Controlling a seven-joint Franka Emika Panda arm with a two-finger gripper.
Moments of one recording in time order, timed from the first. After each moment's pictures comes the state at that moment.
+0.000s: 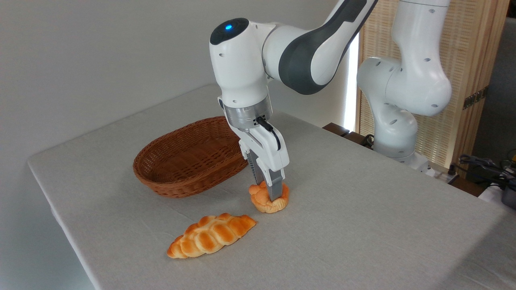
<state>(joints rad) -0.11 -0.25 0.03 -2.37 -0.02 2.02 0.90</state>
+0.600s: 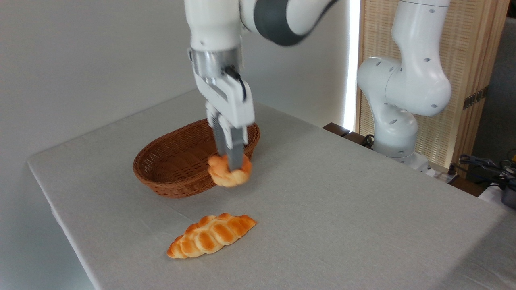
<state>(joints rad) -0.12 -0.25 -0.02 -2.13 -0.02 1.96 0.84</state>
